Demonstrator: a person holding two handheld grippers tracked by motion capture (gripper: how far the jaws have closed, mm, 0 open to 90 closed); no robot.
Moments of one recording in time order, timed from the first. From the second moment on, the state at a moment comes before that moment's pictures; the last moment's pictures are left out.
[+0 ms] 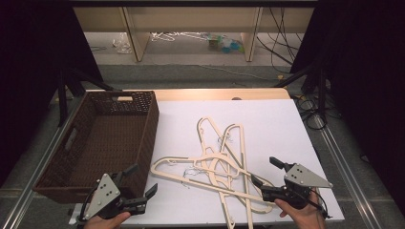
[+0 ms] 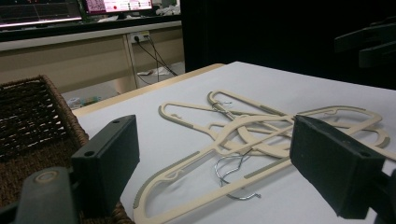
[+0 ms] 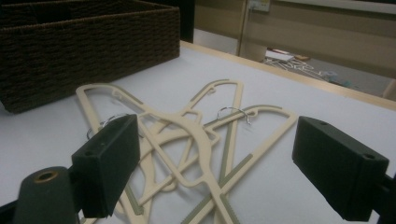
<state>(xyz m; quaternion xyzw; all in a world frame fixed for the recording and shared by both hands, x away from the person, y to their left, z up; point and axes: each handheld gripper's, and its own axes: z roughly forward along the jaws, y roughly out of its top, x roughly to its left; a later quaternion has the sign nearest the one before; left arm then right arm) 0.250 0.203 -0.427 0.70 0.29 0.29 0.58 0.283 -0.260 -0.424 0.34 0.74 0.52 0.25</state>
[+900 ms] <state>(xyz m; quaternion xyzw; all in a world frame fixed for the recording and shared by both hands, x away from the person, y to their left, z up) 0.248 0.200 -0.427 0.71 0.29 0.28 0.58 0.335 -0.258 -0.440 0.31 0.87 0.35 0.16</state>
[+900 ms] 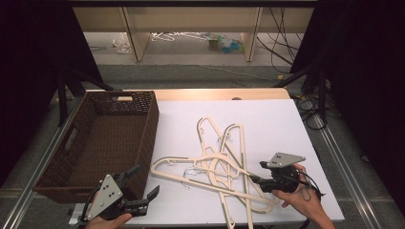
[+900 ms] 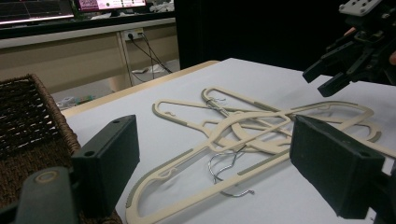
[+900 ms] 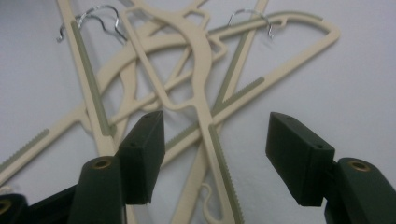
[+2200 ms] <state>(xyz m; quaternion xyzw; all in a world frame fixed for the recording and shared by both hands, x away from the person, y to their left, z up) 0.268 0.161 -0.424 0.74 0.27 0.26 0.55 0.379 -0.234 -0.437 0.25 0.95 0.20 0.04</state>
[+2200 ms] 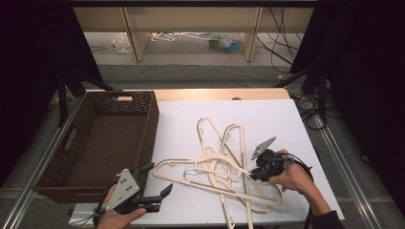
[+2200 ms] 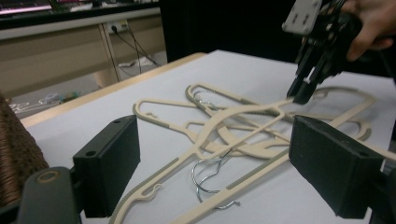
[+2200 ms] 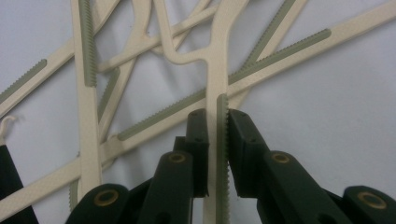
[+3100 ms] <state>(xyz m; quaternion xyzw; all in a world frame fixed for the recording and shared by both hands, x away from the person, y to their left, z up) 0.400 0.040 -0.474 0.88 0.25 0.13 0.38 0.356 -0.236 -0.396 0.19 0.96 0.19 0.08</state>
